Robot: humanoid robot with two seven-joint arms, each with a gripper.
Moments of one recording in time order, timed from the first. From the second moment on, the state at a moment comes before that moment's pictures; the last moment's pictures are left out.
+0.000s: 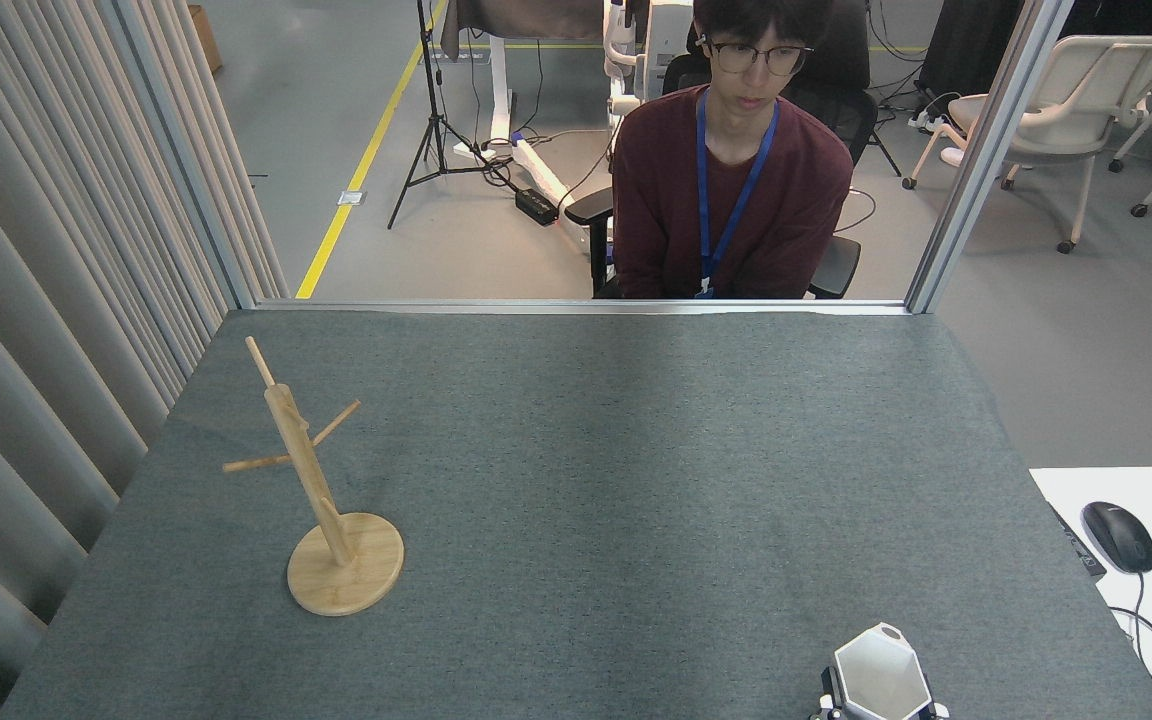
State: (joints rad) left arm 0.47 0.11 0.42 -1.66 -1.38 -0.49 0.44; right arm 0.25 0.03 -0.06 -1.40 1.48 -0.05 -0.45
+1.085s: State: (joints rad) left arm 0.25 -0.03 -0.05 -1.64 -1.90 -0.30 0.36; right arm 0.06 0.23 0.37 -1.47 1.88 0.05 -0.46
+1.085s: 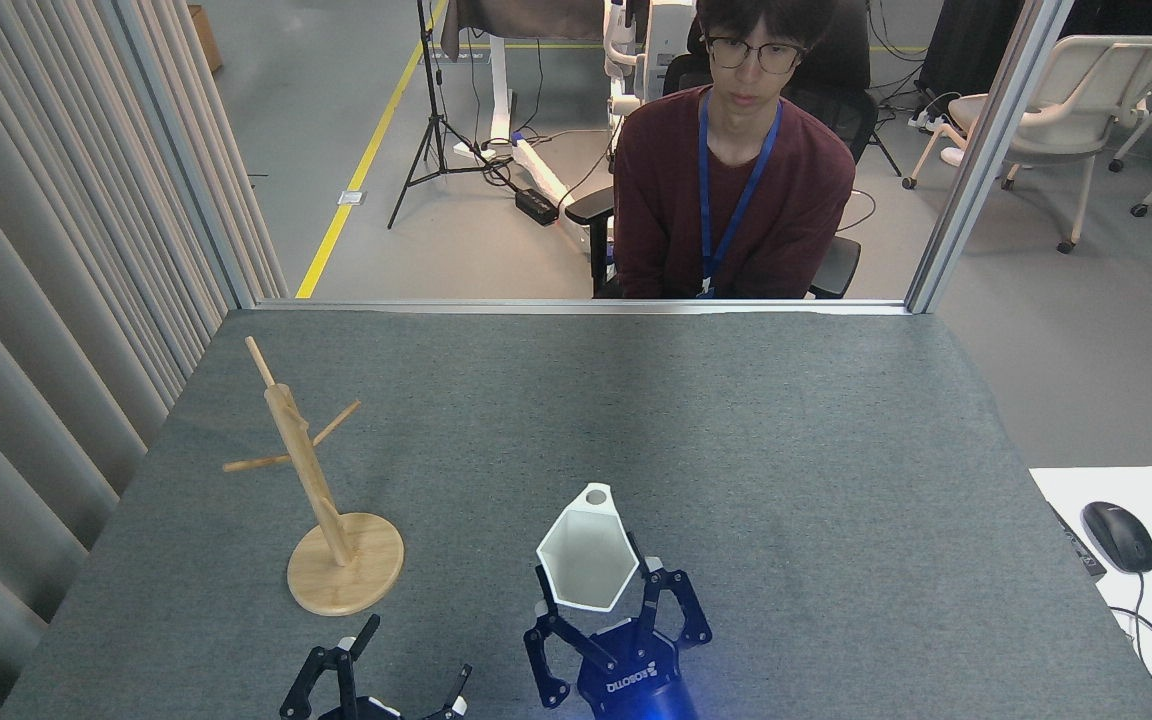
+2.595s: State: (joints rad) left arm 0.19 -0.05 -0.25 -1.60 -1.91 -0.25 0.35; right arm 0.14 0.21 0.37 -1.54 1.73 -0.01 -0.54
